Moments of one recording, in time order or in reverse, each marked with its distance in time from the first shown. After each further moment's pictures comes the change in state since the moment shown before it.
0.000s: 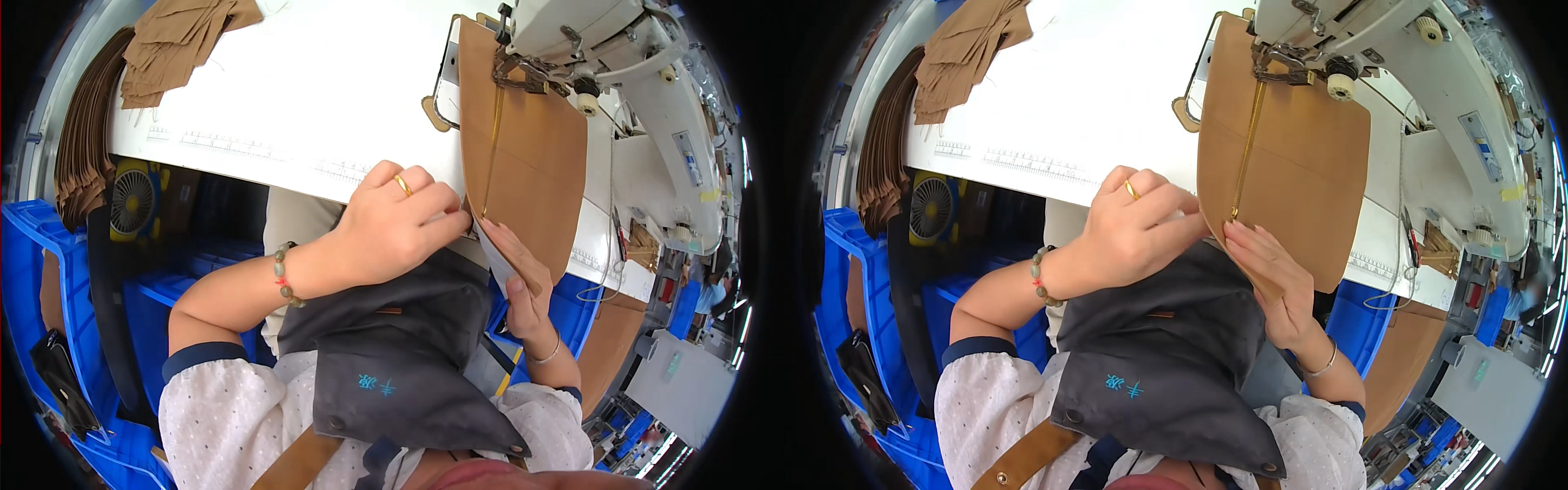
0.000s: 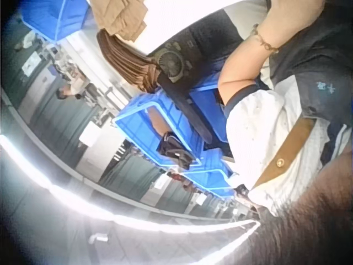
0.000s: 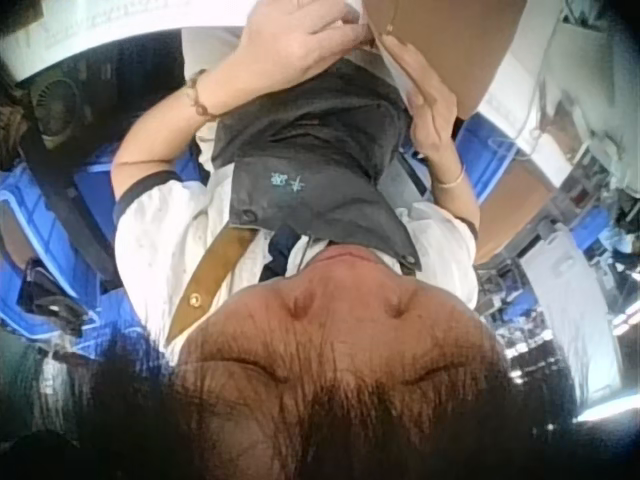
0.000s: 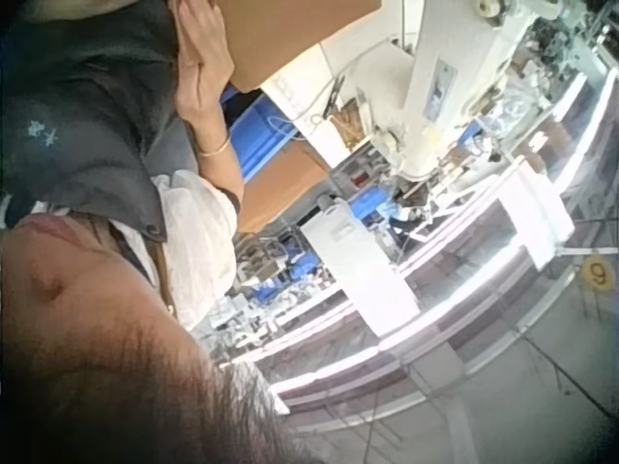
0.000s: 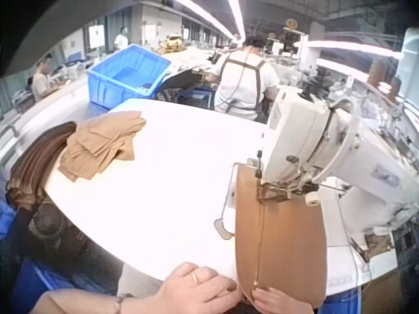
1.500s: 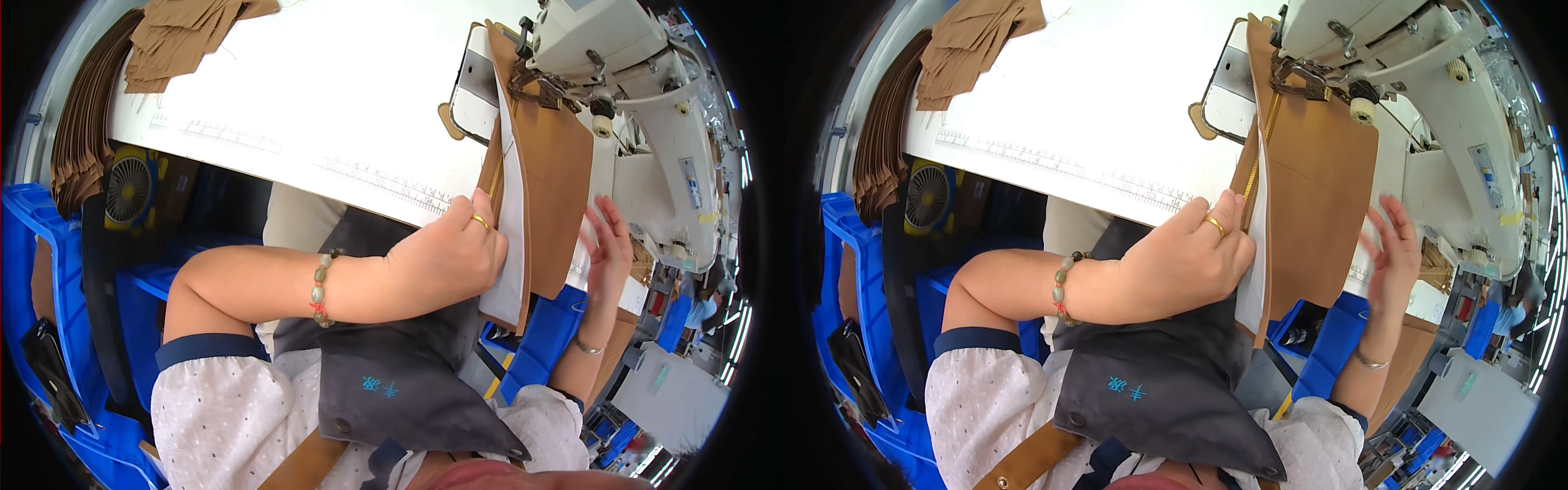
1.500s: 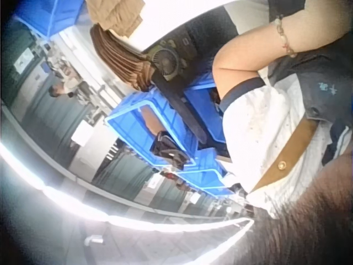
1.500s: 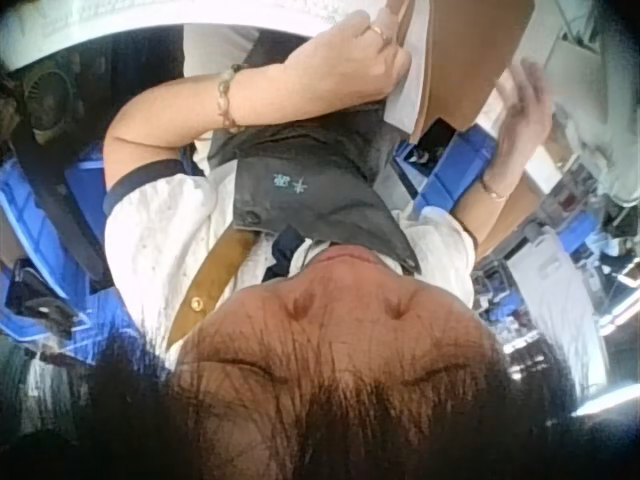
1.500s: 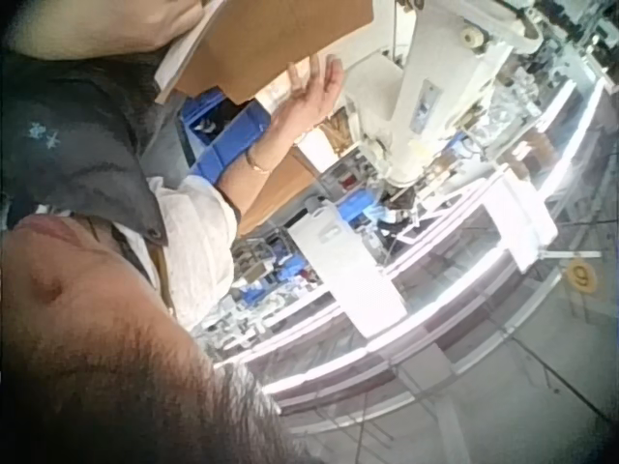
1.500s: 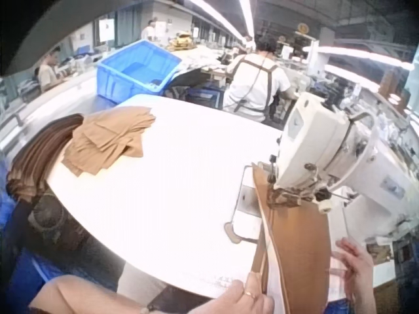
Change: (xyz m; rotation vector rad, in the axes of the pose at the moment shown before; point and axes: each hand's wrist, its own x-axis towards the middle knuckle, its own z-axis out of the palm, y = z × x) left_hand 0.015 0.035 0.012 0.441 -0.235 0.232; right_hand 0.000 0.049 -0.111 0.158 0.575 0.394
